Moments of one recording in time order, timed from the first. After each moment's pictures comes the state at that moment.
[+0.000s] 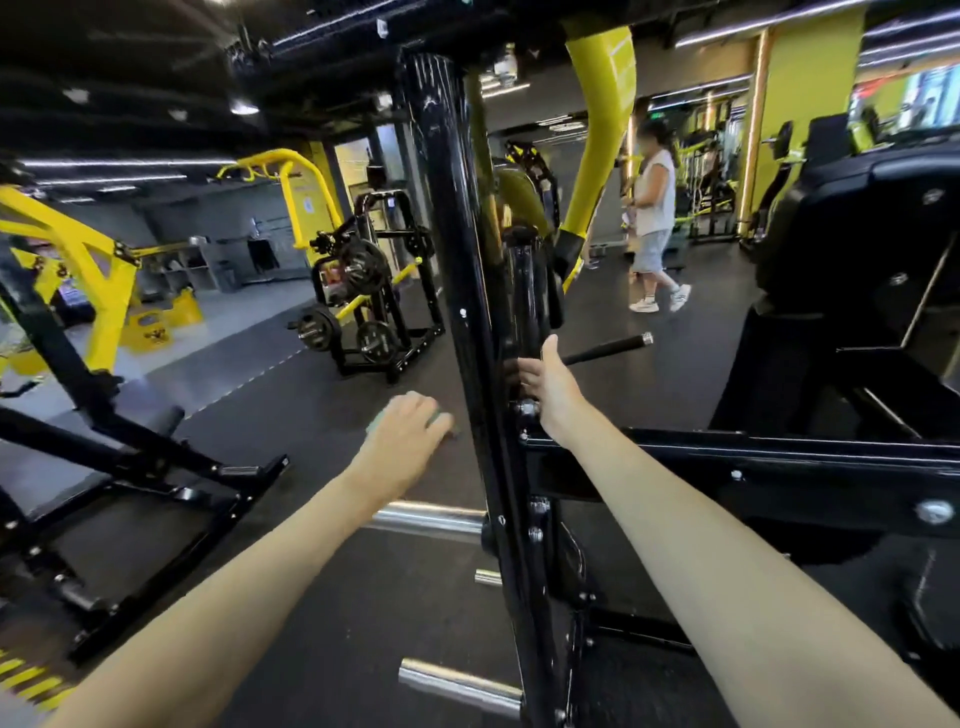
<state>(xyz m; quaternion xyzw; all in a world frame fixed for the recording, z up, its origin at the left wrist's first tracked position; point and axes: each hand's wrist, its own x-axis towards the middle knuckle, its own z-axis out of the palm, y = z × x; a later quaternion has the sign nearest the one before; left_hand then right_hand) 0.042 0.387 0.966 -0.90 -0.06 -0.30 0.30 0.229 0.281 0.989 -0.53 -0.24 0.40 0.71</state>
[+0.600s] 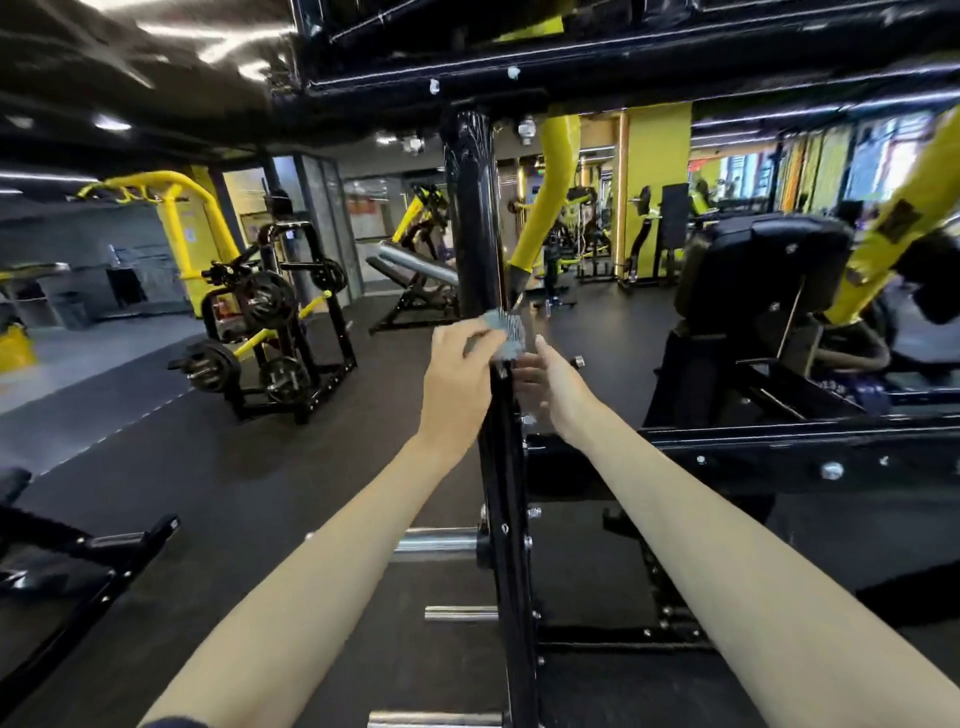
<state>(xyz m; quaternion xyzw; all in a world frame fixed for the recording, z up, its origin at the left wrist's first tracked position) 0.079 0.334 1.035 -0.80 0.01 -0.60 -0.03 0.189 0.250 1.028 -0.60 -0.22 0.26 0.72</state>
